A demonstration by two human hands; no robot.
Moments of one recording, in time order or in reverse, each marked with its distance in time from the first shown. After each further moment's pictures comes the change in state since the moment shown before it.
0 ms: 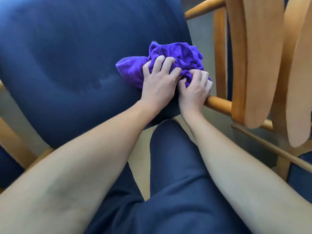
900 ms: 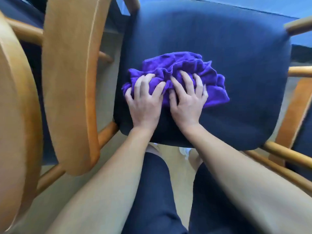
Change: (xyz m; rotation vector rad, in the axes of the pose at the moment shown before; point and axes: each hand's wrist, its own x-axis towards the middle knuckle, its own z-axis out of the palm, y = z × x) left_hand -0.161 -0.183 -0.021 0.123 0.571 -0.666; right_hand -0.123 -0.152 0.112 -0.023 0.025 -0.896
